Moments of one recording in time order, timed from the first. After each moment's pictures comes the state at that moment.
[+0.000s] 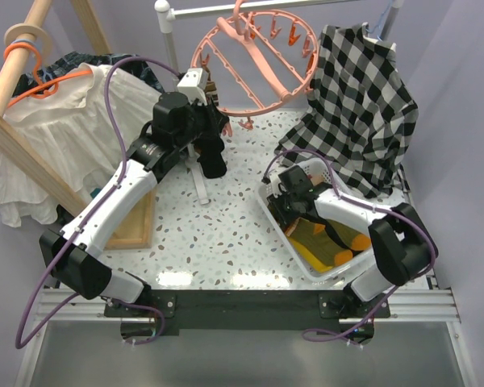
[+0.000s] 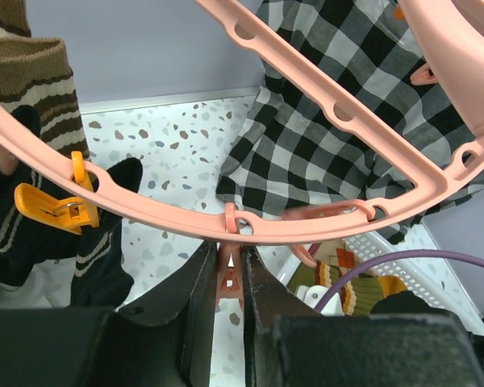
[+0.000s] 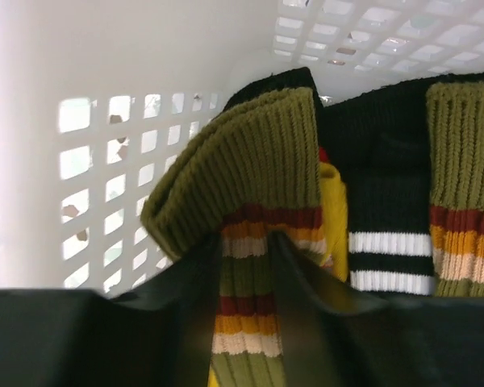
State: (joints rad) left arm -0.50 1.45 1.48 -0.26 0.02 -0.37; right arm 0.58 1.55 0.89 -0.40 -0.09 -0.03
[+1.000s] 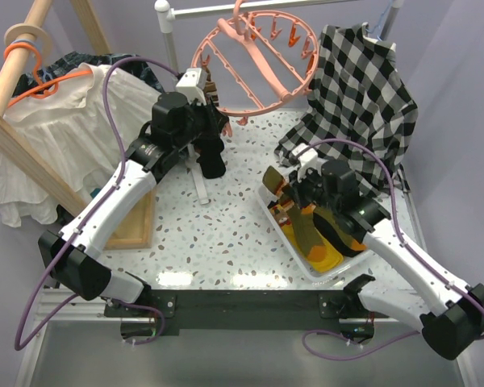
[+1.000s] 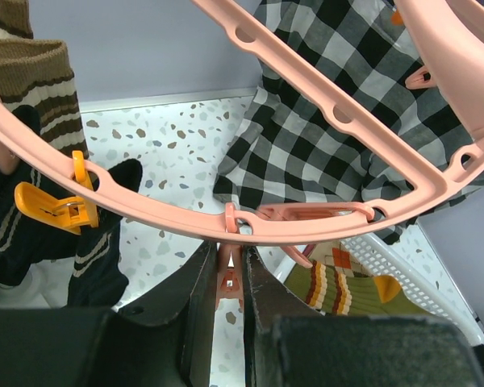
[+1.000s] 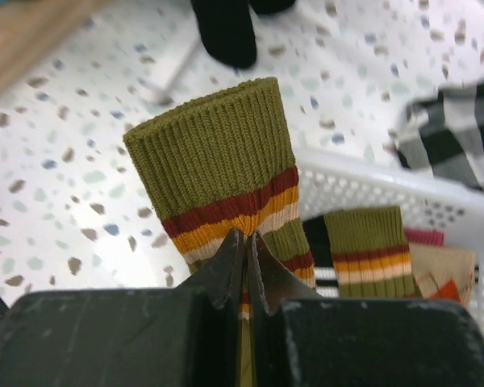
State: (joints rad) left arm -0.50 1.44 1.49 -0.27 0.02 -0.38; right arm 0.57 1.02 0.89 -0.33 -0.13 -0.04
